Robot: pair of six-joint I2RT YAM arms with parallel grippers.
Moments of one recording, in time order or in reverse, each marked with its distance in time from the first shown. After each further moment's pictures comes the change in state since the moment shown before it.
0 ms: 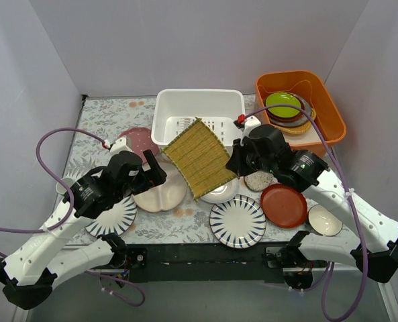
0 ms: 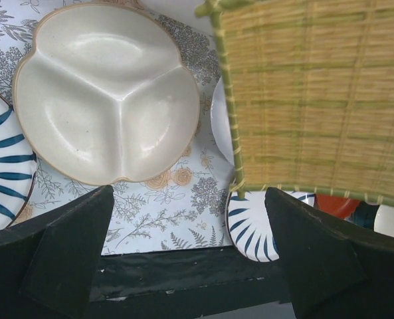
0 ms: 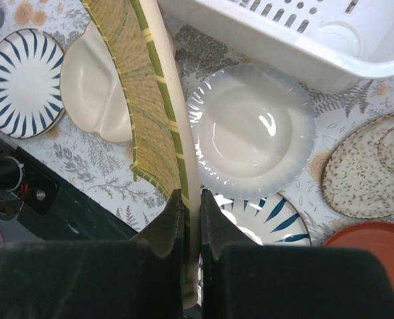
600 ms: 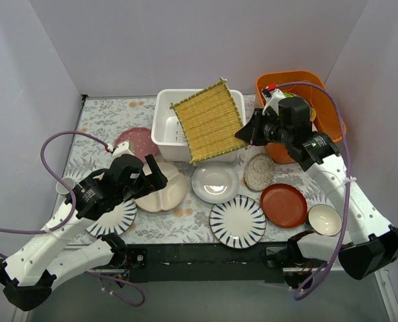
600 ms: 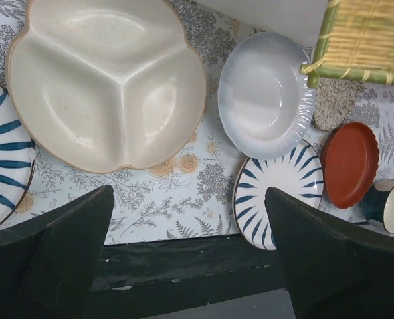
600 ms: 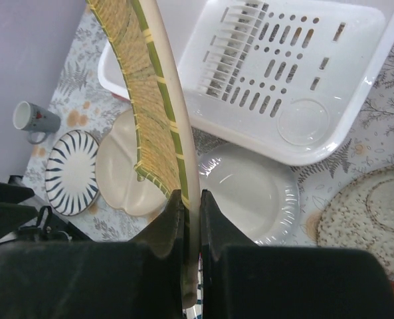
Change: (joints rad) left arm 0.000 -0.030 -0.053 -0.009 0.040 -0.001; right arm -0.367 0.081 0.073 0.160 -0.280 0.024
